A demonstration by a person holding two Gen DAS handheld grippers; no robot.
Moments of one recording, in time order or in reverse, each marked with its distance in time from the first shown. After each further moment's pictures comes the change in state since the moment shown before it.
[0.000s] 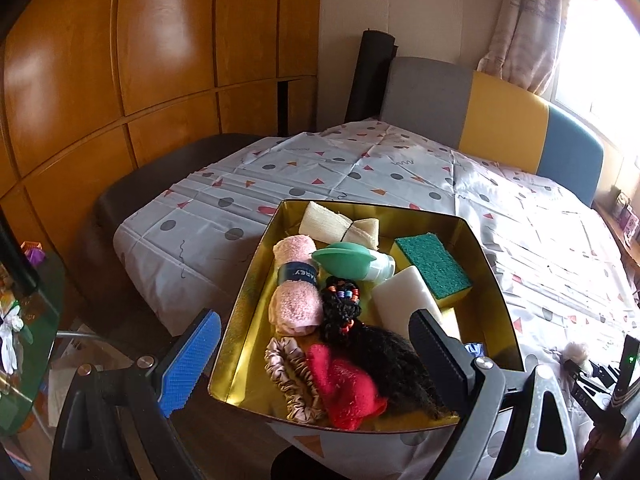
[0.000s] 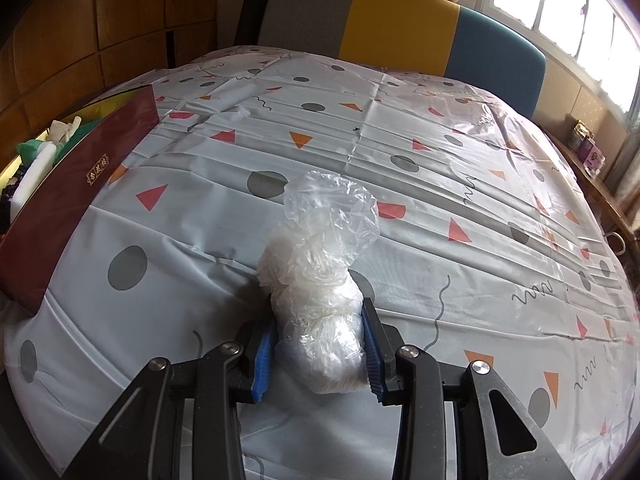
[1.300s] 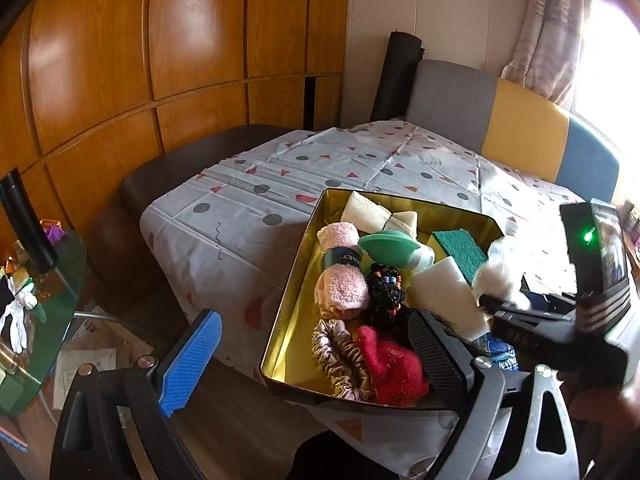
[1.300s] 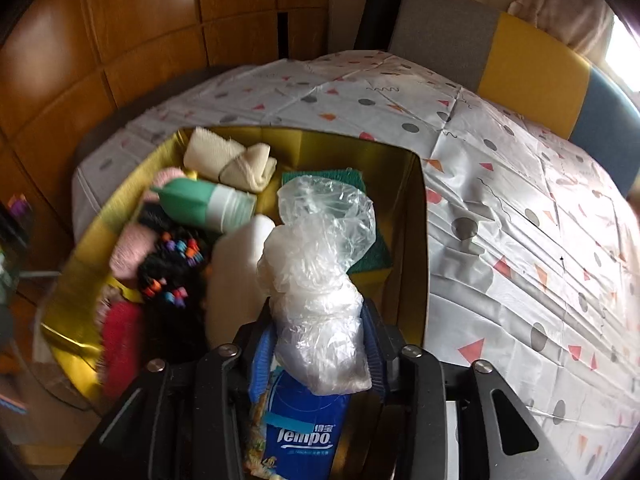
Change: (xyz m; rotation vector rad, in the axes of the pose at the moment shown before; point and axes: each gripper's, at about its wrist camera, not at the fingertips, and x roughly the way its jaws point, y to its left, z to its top) left arm -0.006 0.037 -0.014 -0.055 0.005 0.049; right arm -0.012 0.242 0.111 -0.196 0.055 0.223
